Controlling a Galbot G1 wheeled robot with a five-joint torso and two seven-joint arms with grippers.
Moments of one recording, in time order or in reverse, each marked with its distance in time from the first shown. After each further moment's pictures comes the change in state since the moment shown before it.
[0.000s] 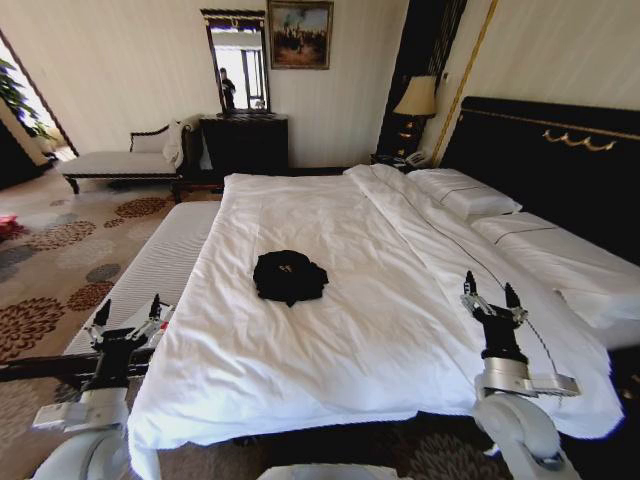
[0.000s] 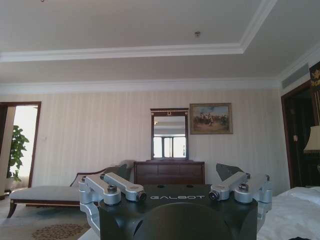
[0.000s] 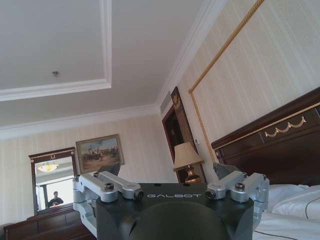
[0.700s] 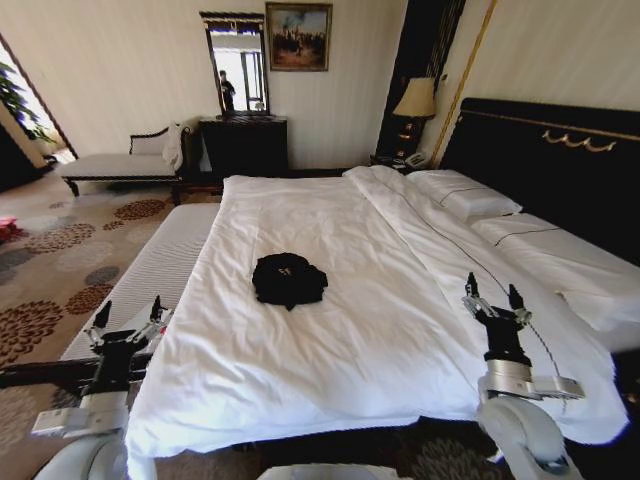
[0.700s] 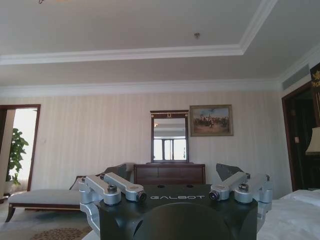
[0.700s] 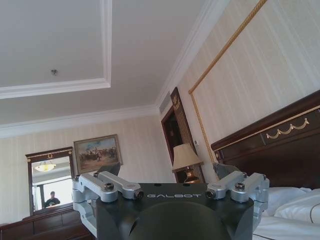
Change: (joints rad) left arm 0.018 -0.023 0.003 -0.020 0.018 -0.008 0.002; right arm -0.011 0.007 0.006 0.004 -0.015 0.002 0.004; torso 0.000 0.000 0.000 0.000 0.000
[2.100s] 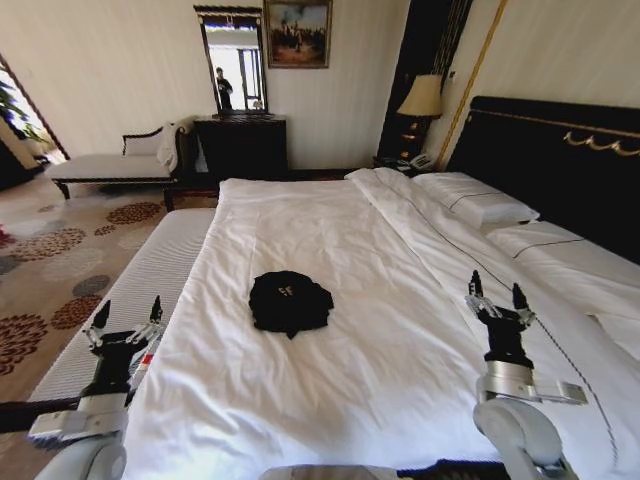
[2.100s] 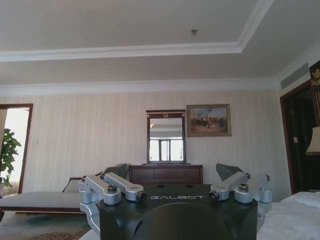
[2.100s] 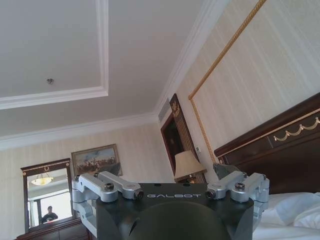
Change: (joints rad) left arm -0.005 -0.005 0.011 -0.006 0.005 -0.005 0.003; right arm 0.005 0.026 -0.003 0.018 0.002 0.041 -0.004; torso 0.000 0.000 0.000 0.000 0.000
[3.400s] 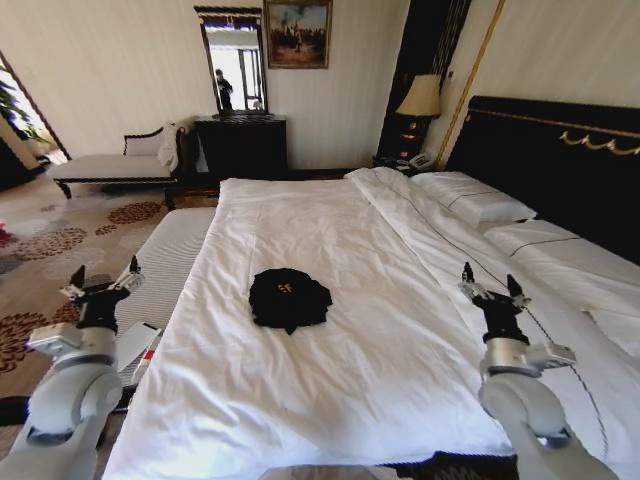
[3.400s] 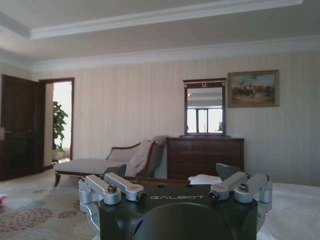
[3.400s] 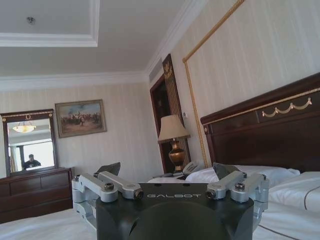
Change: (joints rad) left arm -0.331 0.342 0.034 0.037 -0.214 0.489 -0.391; right arm 0.144 -0.191 -0.039 -0.049 0.039 -0.295 0.192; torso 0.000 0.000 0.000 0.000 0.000
